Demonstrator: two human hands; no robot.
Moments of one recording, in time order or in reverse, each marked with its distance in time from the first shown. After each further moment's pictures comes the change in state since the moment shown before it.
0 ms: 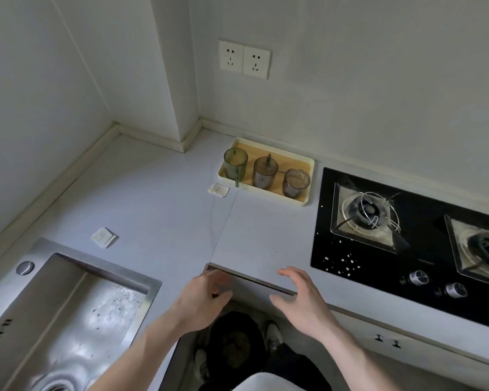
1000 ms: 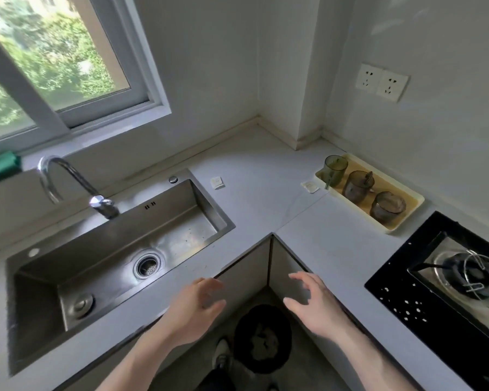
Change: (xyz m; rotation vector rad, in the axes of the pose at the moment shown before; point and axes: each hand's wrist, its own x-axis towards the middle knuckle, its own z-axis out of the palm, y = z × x) left_hand -0.211 0.023 0.121 -0.157 0.524 -0.409; right_hand -0.042 0.027 -0.010 -0.190 -0.420 -0.449
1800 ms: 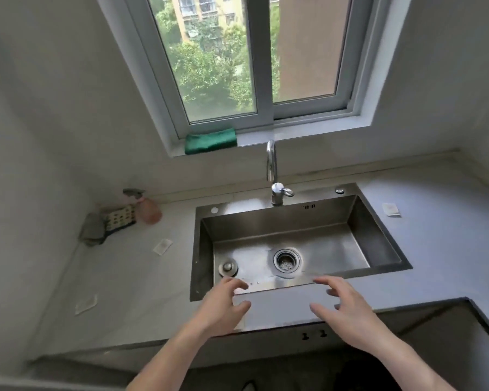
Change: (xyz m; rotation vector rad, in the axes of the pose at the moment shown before) left_hand -0.153 -0.244 -0.140 -0.121 0.283 -0.384; right_hand 0.028 -0.230 0.234 -0.160 -0.348 -0.372
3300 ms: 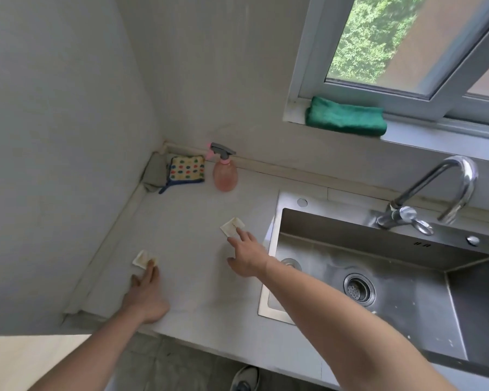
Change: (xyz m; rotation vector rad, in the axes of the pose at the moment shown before) left_hand 0.032 -0.416 -0.115 0.103 -0.163 -0.772; right_hand 0.318 -0.236 0.386 -0.769 -0.558 -0.324
